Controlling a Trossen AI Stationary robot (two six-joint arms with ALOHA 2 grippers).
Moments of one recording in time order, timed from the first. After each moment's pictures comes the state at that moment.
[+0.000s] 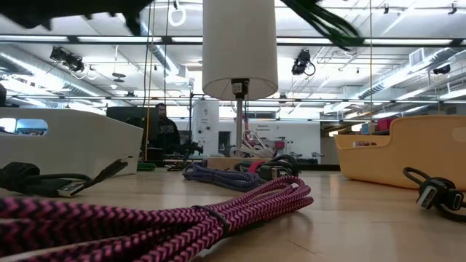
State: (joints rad) left arm -0.02 0.81 0.44 0.55 -0.04 -0.07; right arm 0.44 1.55 1.48 -0.89 0.51 0.44
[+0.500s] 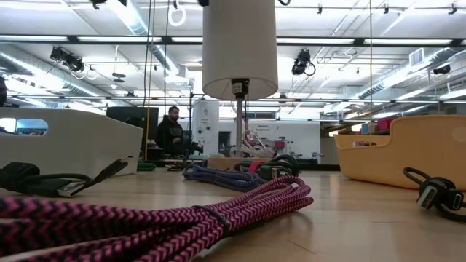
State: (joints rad) left arm -0.03 1.32 0.88 0.62 0.19 -0.03; right arm 0.36 1.55 1.63 -0.70 0.61 0.18
